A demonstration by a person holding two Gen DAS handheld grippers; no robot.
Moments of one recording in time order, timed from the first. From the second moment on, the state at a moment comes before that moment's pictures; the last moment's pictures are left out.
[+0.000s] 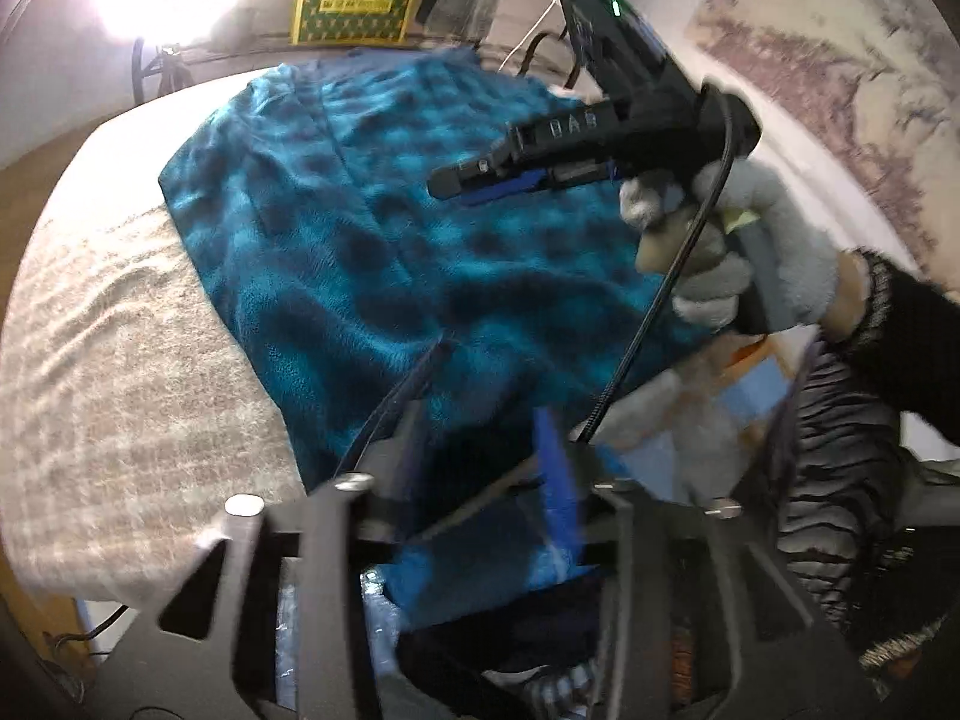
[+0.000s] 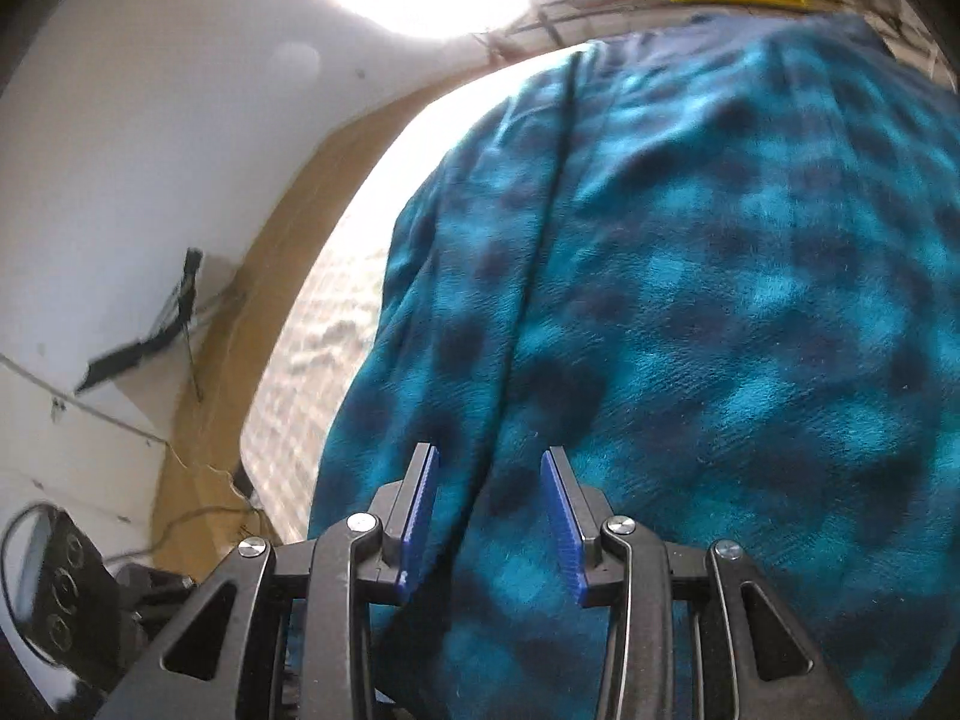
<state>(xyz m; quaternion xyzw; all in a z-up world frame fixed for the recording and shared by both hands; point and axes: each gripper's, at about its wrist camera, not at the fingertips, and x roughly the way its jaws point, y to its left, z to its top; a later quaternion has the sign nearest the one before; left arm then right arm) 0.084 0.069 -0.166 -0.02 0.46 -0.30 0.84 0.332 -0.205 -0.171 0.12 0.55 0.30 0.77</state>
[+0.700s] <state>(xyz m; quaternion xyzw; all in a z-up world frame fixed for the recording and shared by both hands) 0.086 0.092 -0.200 -0.11 0.54 -0.31 0.78 0.232 -0.166 -0.197 0.06 0.56 0.47 0.68</state>
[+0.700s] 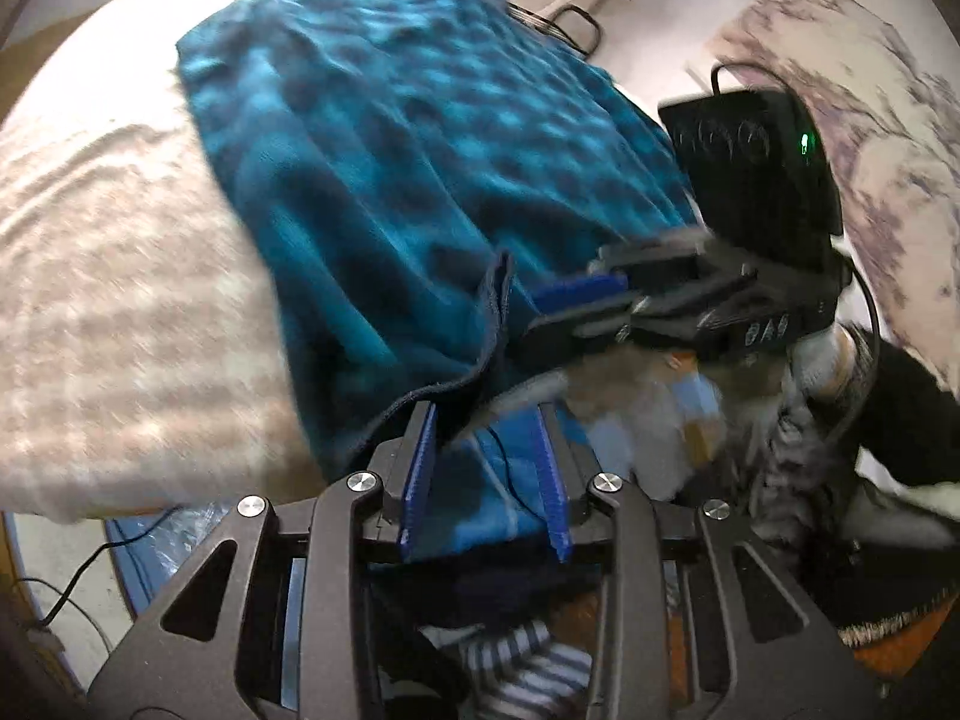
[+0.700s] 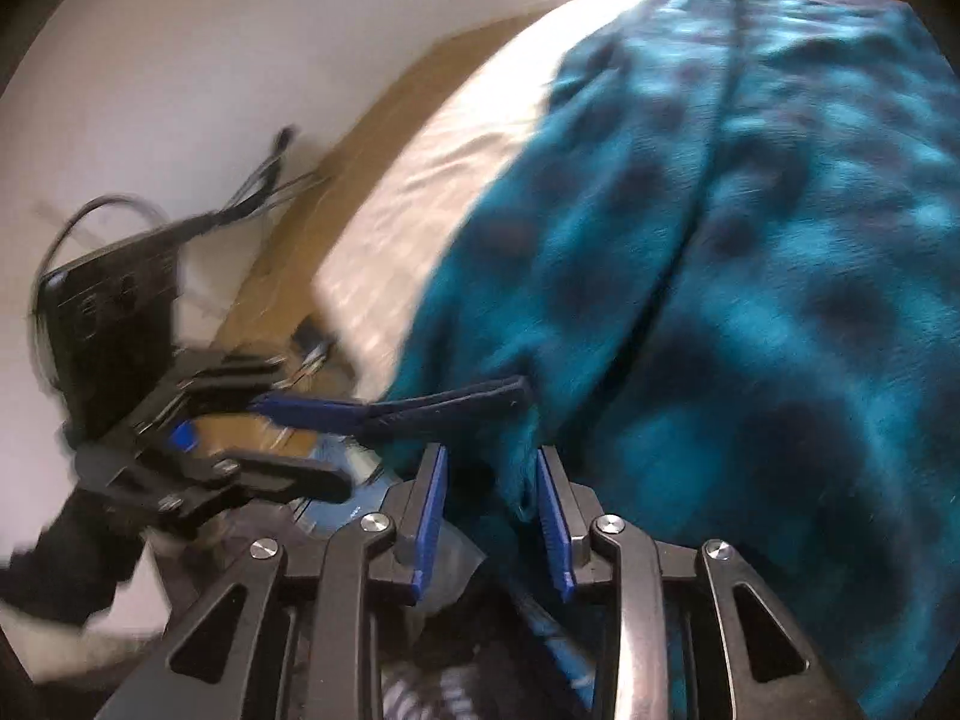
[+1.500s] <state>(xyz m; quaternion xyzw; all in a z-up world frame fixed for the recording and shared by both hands) 0.117 0.132 -0.203 -0.15 0.52 -0.20 0.81 0.295 -0.177 -0.191 0.11 0.53 0.35 0.76</state>
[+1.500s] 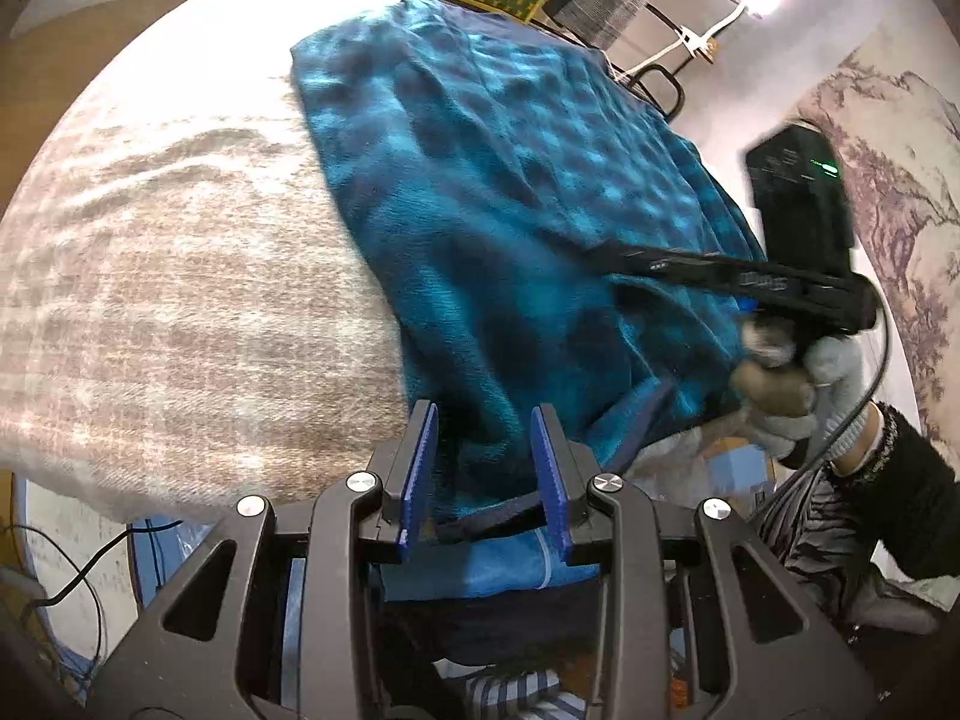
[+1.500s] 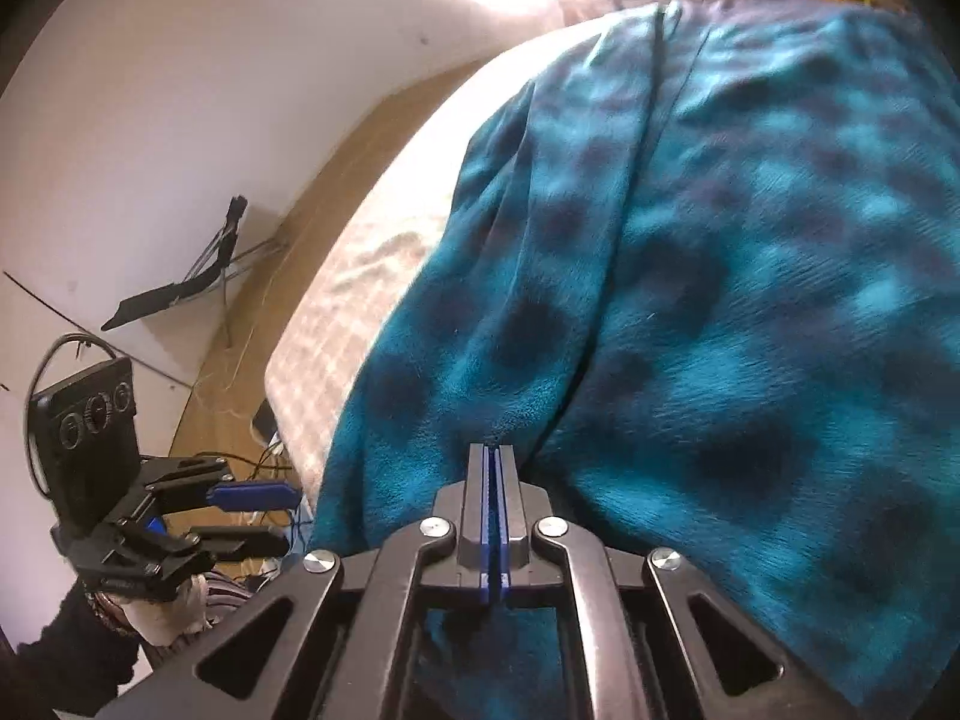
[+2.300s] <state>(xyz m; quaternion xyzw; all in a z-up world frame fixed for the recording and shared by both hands) 0.119 0.119 -0.218 -0.12 0.55 -0.16 0.81 0.263 -0.178 -0.210 0.00 0.56 0.34 0.76</state>
